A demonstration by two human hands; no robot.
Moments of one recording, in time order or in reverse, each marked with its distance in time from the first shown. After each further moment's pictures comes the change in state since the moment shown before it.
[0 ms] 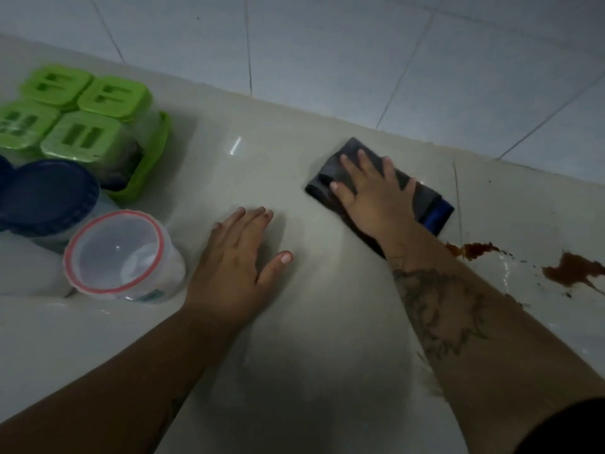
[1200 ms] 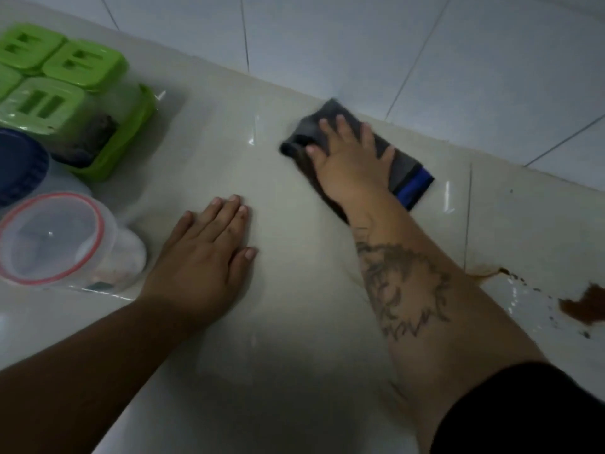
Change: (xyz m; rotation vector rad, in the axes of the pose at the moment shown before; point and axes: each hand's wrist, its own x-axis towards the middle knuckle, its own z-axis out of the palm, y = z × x) left_hand 0.008 0.002 0.009 0.355 -0.146 -0.033; right_hand 0.059 -0.022 -0.002 0.070 0.005 -0.076
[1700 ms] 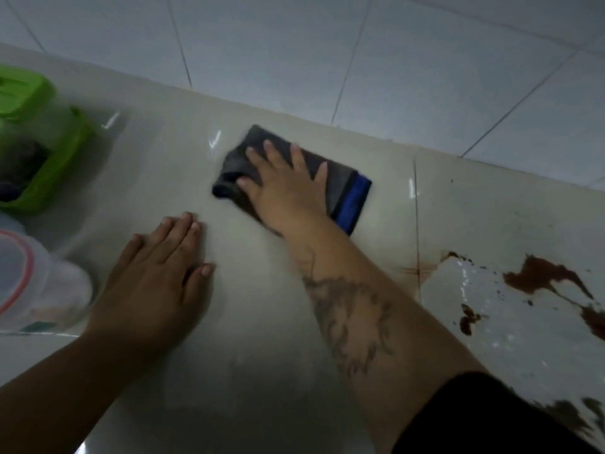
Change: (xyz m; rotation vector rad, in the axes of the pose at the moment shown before) left_hand 0.000 -0.002 0.000 -0.026 -0.016 0.001; right_hand -0.033 -0.020 0.007 0.005 -0.020 -0.084
